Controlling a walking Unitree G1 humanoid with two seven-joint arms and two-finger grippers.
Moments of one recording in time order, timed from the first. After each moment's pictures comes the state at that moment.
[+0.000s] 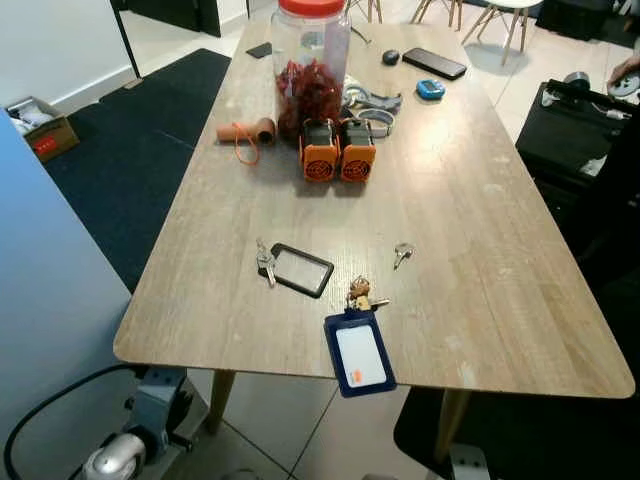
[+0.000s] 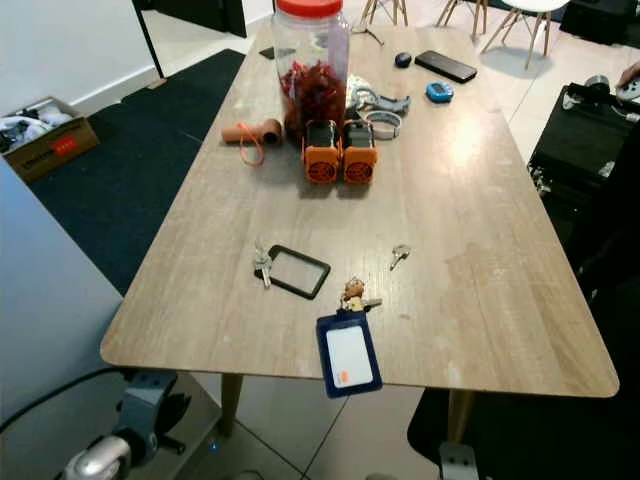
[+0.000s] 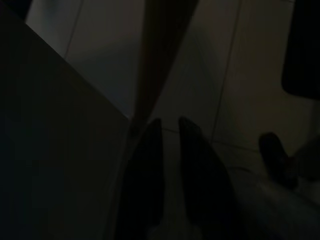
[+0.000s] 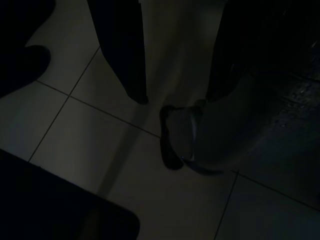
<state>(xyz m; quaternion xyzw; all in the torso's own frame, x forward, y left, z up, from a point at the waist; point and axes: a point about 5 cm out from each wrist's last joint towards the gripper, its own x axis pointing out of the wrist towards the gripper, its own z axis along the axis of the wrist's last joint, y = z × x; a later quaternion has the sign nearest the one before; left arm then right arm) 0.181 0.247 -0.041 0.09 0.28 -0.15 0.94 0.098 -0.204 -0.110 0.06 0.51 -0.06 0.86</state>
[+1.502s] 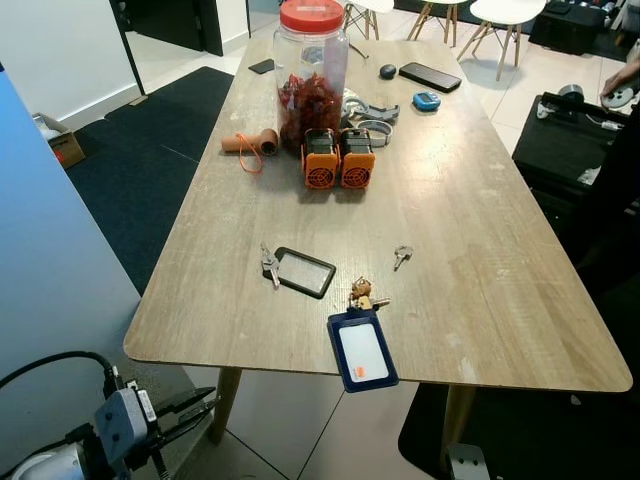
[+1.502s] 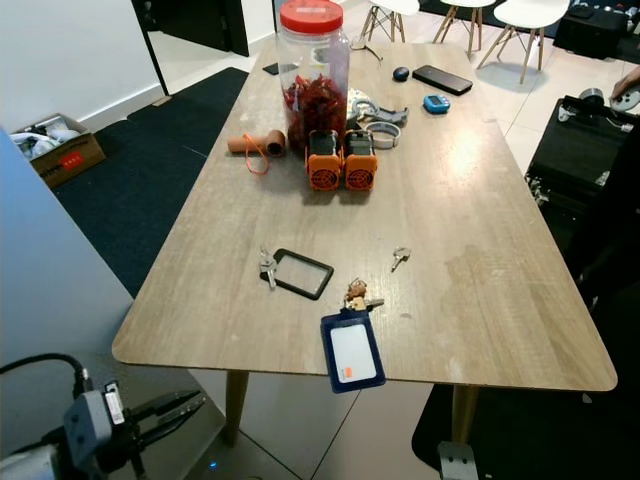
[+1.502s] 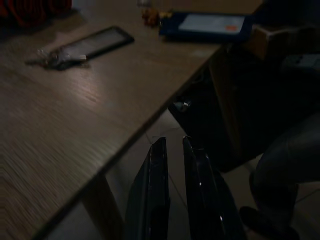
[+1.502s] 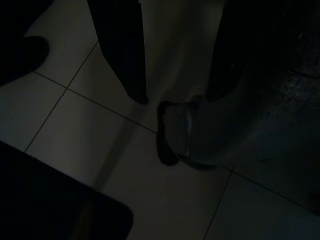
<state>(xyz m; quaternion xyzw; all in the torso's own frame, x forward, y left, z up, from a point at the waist) 0.156 0.237 0.070 0.14 -0.01 -0.46 0.87 0.095 -0.206 -0.110 0.05 0.52 -0.04 0.85</state>
